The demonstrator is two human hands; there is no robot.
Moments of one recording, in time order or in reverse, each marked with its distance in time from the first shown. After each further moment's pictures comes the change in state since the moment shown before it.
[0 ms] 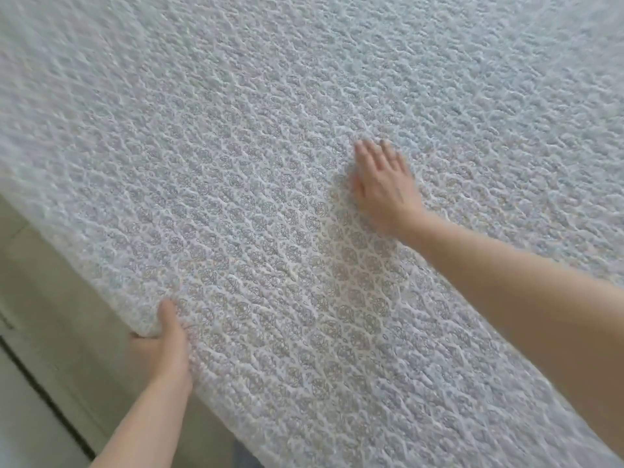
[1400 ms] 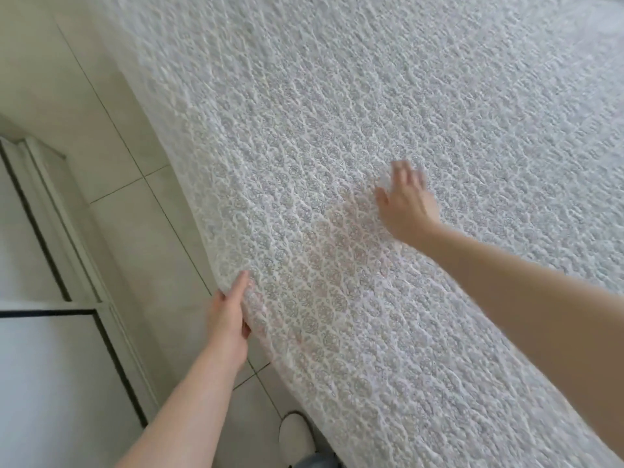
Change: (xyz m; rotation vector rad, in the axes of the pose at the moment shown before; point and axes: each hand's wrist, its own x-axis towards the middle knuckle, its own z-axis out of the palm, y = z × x) left_hand 0.219 0.123 -0.080 -0.657 -0.535 -0.278; right_hand 0.172 -0.316 0.040 -0.080 -0.162 -0.020
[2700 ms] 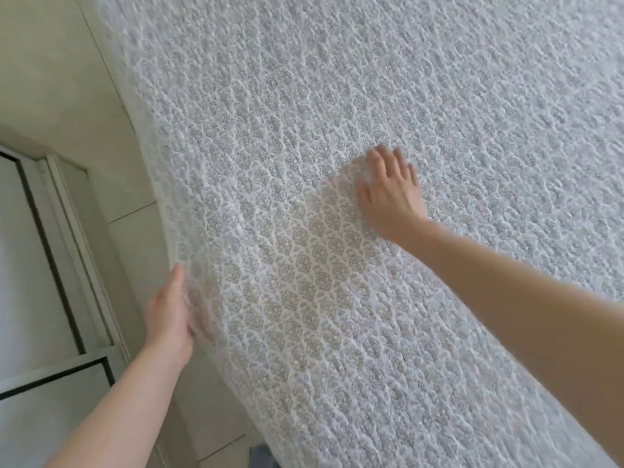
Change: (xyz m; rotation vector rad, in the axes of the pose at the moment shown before) left_hand 0.115 0.168 0.035 0.146 0.307 0.119; right_hand 0.198 -0.107 -0.022 -0.030 0.048 -0.251
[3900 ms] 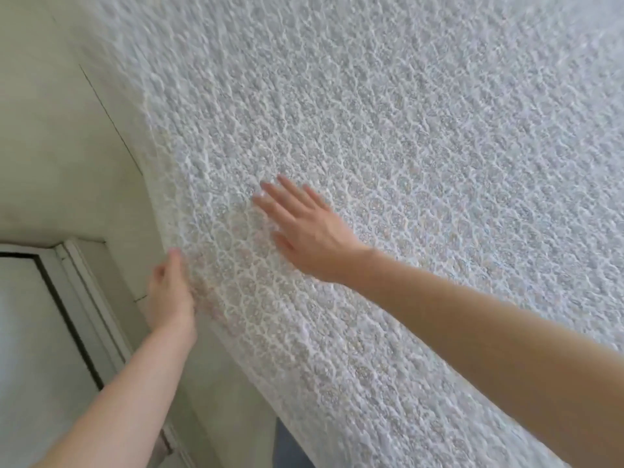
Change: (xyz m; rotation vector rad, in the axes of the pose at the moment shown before) left_hand 0.208 0.233 0.048 0.212 0.157 0.180; right_hand 0.205 -0.232 -0.004 -0.003 -0.140 -0.496
